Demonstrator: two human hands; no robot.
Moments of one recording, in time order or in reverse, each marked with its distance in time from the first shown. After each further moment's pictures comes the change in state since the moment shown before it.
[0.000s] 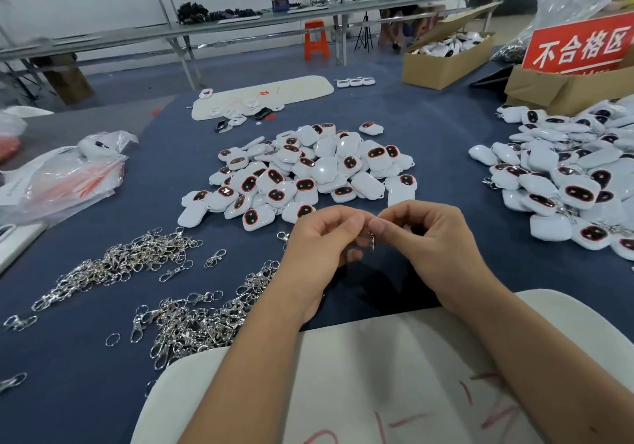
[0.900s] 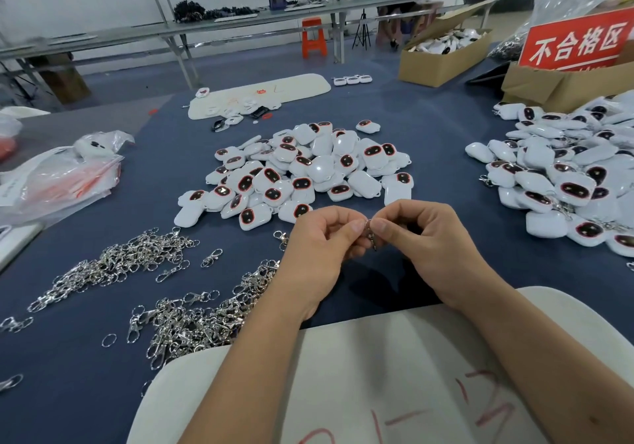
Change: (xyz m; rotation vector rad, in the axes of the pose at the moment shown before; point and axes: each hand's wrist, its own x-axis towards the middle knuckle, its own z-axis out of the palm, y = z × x) left_hand 0.002 -0.004 0.004 0.106 0.052 0.089; right_hand 0.000 -0.005 -0.006 0.018 -0.131 -0.010
